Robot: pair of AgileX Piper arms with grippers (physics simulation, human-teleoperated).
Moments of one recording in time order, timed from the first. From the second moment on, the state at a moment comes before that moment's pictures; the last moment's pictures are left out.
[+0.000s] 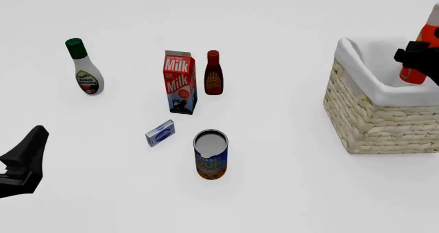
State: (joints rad) left arm -0.03 0.27 -0.04 -0.19 -0.02; right arm -0.31 1.55 -0.83 -0.49 0.02
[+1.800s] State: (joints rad) left arm -0.02 0.22 -0.04 -0.15 -0.04; right arm -0.19 1.28 -0.76 -0.37 0.03
